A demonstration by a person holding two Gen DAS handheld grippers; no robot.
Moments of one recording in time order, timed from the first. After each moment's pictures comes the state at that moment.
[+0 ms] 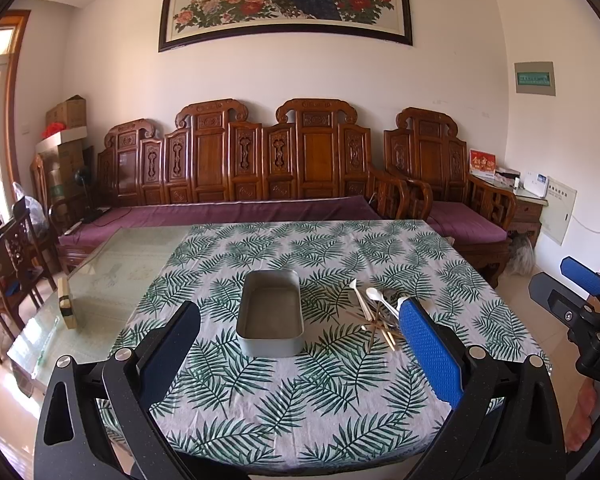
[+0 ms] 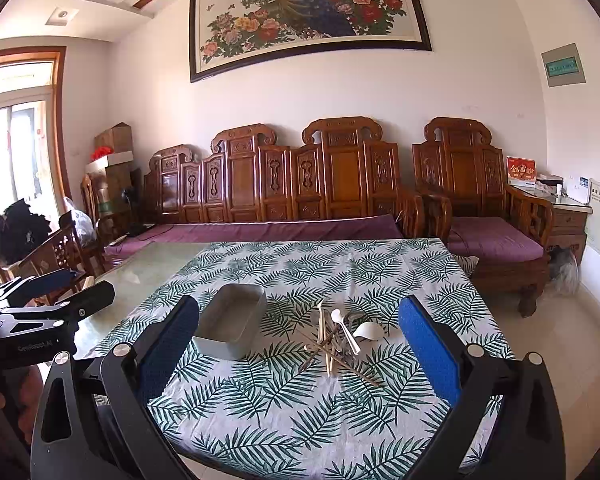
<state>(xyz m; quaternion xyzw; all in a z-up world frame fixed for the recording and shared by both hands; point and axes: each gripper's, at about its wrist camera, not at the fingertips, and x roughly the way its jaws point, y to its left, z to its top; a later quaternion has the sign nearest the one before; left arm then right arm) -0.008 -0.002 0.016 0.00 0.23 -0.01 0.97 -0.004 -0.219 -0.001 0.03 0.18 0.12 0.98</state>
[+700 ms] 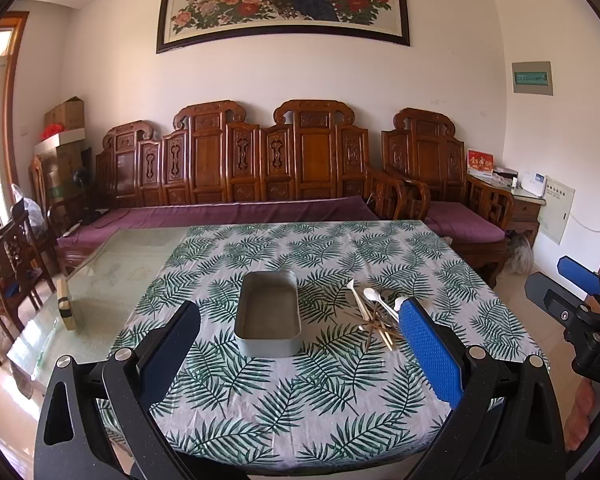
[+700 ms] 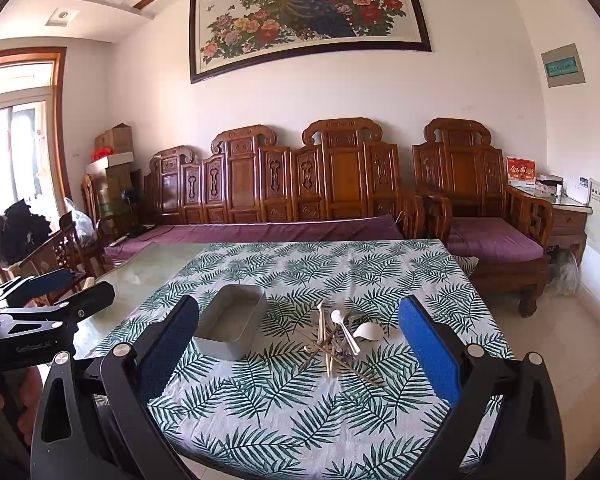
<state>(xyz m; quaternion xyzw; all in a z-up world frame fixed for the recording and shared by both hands) -0.013 -0.003 0.014 0.01 0.22 -0.01 0.97 -0.004 -0.219 0.000 0.03 0.18 0.12 0.98</state>
